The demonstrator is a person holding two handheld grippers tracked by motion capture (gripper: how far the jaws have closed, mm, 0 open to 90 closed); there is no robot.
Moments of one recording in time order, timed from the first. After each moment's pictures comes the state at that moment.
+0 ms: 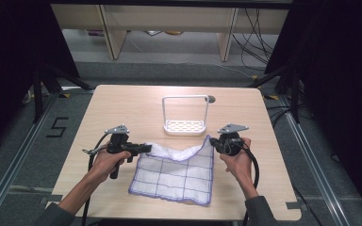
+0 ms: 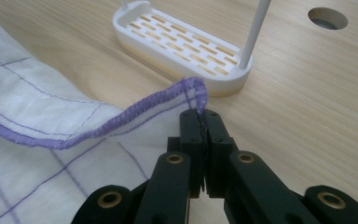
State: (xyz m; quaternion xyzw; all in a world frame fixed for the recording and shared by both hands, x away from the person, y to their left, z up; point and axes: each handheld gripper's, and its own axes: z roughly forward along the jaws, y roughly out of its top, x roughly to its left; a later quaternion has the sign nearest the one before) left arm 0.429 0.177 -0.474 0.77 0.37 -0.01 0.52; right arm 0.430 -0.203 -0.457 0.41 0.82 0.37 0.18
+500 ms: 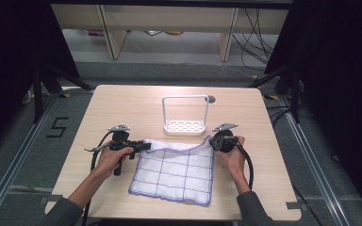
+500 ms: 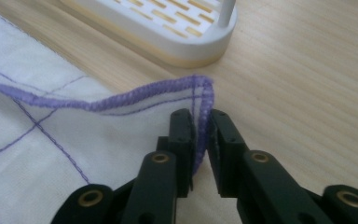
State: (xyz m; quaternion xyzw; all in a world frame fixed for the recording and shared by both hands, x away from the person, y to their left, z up) left arm 0.454 0.187 -0.509 0.75 0.43 -0.01 0.50; right arm 0.459 -0.197 -0.490 0.44 0.82 0.30 0.19
